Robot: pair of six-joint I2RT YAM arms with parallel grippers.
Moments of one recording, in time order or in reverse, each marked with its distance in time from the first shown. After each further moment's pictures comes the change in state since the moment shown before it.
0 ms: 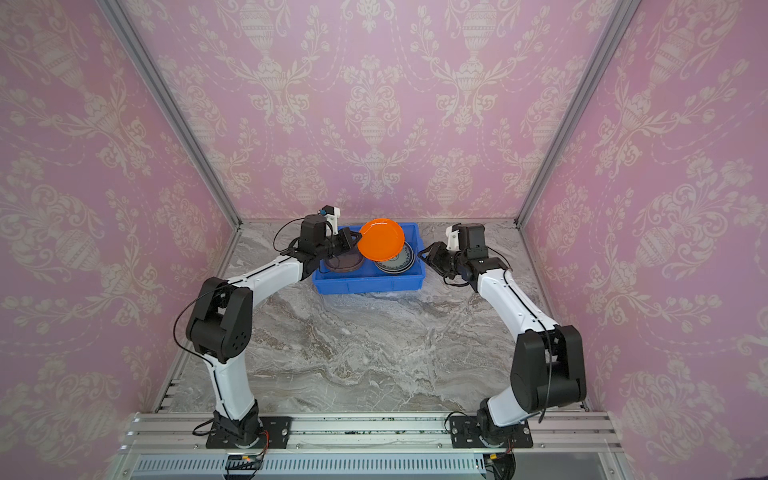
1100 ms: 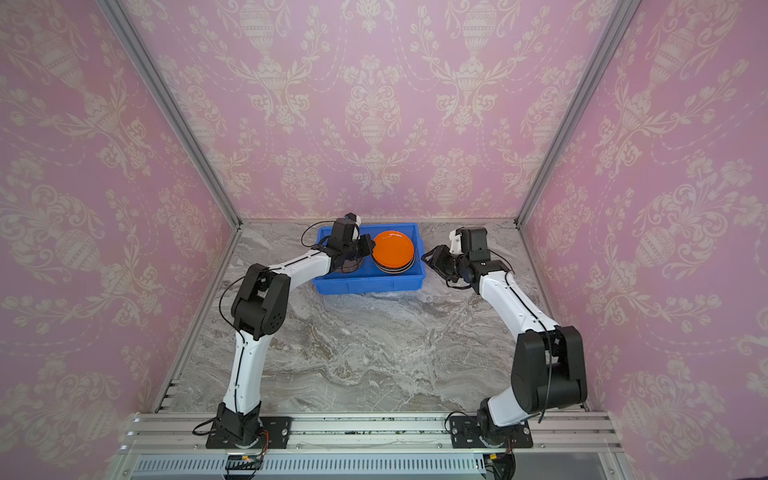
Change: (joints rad) left arm -0.060 0.305 0.283 -0.141 -0.139 0.053; right arm -0.018 0.001 -0.019 -0.005 0.011 0.000
